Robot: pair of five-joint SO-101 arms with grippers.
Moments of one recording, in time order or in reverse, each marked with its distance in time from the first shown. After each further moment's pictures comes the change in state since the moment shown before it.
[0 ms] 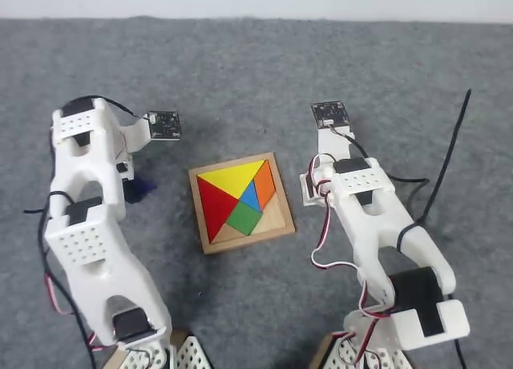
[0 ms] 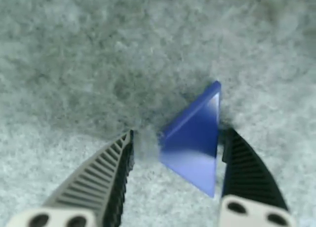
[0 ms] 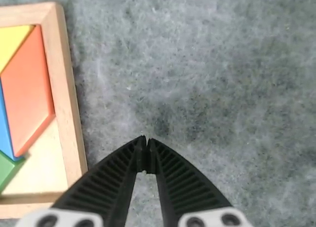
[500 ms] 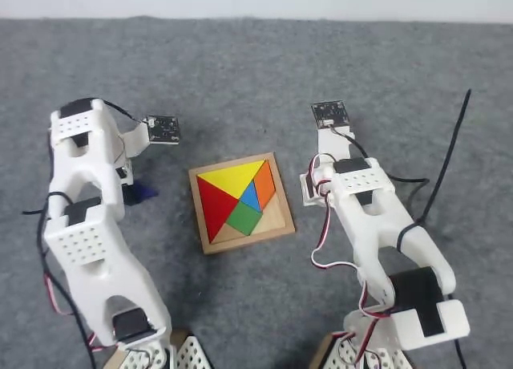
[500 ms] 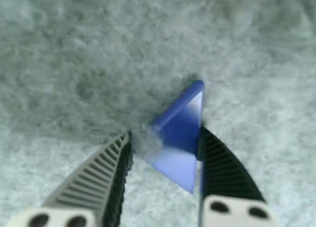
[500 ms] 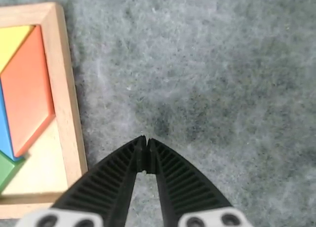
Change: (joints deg) left arm -0.4 0.3 0.1 5.6 -0.2; right arm 0.0 0.0 0.0 0.0 0.0
